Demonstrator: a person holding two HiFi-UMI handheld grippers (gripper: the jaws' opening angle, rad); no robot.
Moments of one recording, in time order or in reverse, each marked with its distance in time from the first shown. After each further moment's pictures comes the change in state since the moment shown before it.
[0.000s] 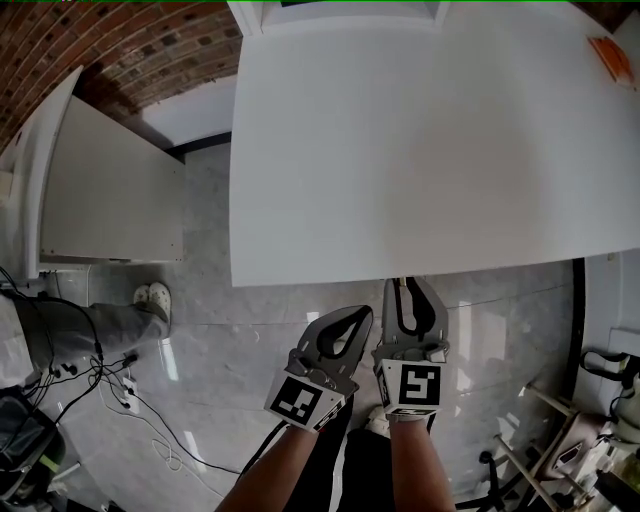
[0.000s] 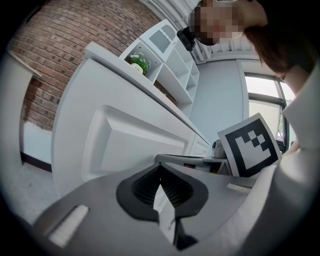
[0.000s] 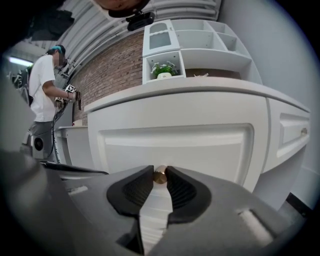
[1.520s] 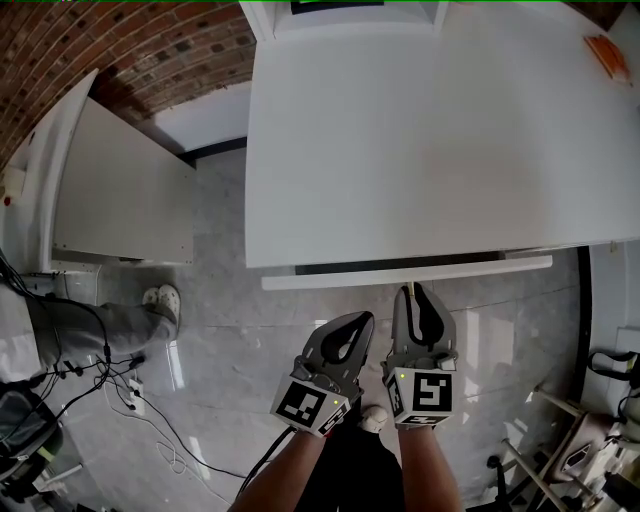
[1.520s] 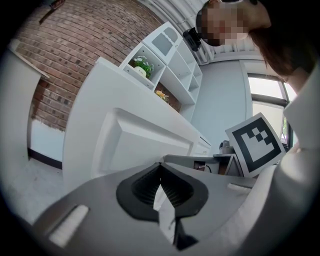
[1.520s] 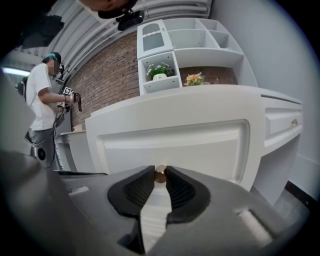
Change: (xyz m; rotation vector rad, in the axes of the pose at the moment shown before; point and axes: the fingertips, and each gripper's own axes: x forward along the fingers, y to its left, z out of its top) left arm -0.023 -0.008 -0.004 -0.030 -0.019 0.043; right arm -0.032 0.002 -0.006 0.074 0.018 -0.005
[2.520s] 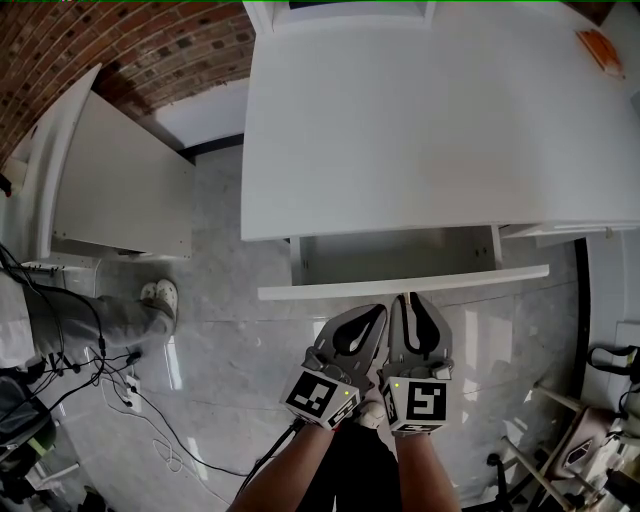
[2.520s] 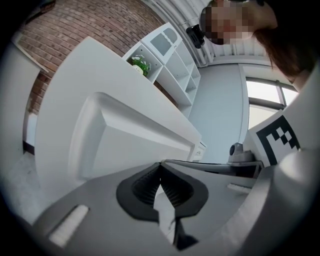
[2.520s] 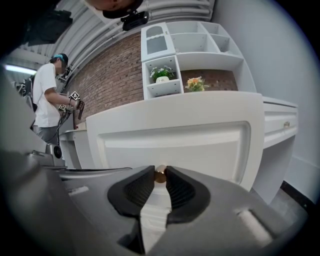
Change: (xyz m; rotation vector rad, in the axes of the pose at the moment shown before) left arm 0.002 -0.032 -0.013 -0.028 -0.010 -0.043; right arm -0.042 0.009 -0.015 -0.027 0.019 0.004
